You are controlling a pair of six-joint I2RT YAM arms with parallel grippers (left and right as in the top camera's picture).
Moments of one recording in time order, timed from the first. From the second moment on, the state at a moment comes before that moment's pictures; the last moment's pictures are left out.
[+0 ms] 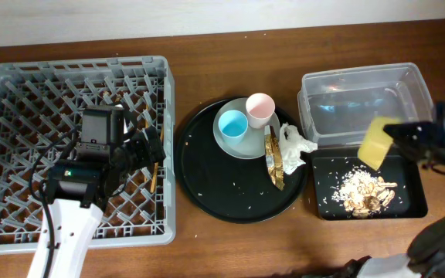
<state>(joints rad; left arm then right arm) -0.18 1.22 1.16 -0.90 -0.02 -0.41 -0.78 1.65 1.45 -1.69 -1.19 -0.48</state>
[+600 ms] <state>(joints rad) -0.18 1.22 1.16 -0.90 -0.02 -0.41 0.80 1.66 1.40 -1.05 -0.18 0.29</state>
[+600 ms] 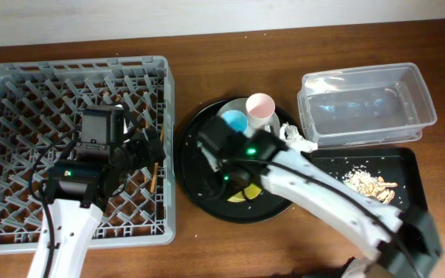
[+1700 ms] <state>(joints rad) -0.18 1.22 1.16 -0.90 -0.02 -0.41 0.35 1.77 1.18 -0.77 0.13 0.10</state>
